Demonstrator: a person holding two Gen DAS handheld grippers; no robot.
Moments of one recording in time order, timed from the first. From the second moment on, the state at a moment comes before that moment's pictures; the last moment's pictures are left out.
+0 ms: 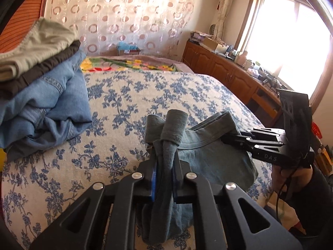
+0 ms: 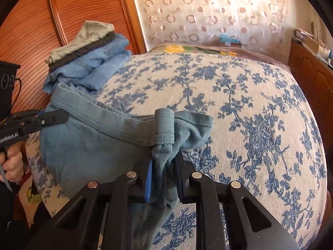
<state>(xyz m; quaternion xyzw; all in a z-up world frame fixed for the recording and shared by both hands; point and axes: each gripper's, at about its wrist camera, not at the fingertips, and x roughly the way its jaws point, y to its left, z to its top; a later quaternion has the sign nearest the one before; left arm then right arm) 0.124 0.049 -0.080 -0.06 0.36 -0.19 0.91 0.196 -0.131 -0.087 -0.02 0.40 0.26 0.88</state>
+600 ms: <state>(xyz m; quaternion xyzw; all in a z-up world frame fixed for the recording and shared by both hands) 0.108 0.076 -0.023 -0.03 0.29 -0.14 0.95 0.186 -0.098 0.002 -0.06 0.30 0.29 0.91</state>
